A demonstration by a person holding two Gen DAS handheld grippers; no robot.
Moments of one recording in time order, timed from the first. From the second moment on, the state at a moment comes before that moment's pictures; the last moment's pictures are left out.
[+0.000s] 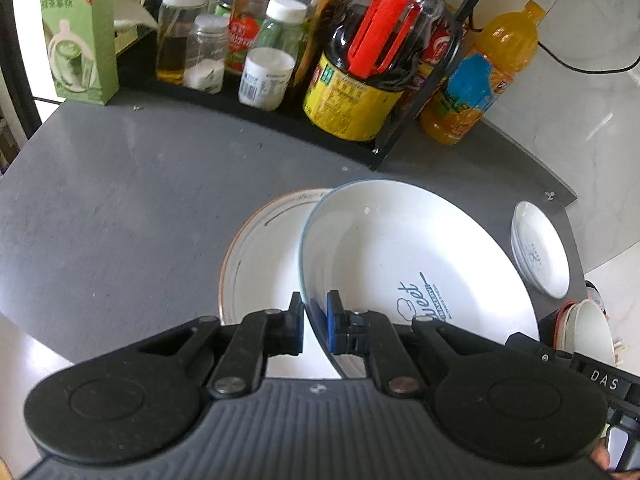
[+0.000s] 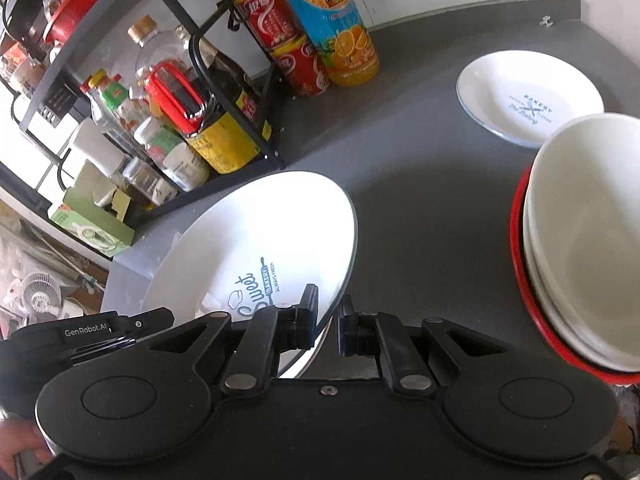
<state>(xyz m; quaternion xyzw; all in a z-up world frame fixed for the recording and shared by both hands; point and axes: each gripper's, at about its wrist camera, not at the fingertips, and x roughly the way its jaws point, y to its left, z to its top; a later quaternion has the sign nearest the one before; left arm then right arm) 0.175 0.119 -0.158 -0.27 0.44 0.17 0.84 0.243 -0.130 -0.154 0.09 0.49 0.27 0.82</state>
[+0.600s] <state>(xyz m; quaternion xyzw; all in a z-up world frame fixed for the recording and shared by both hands) 0.166 0.131 -0.189 -0.28 0.47 0.18 0.82 0.240 -0.110 -0.171 0.07 0.50 0.27 0.82</state>
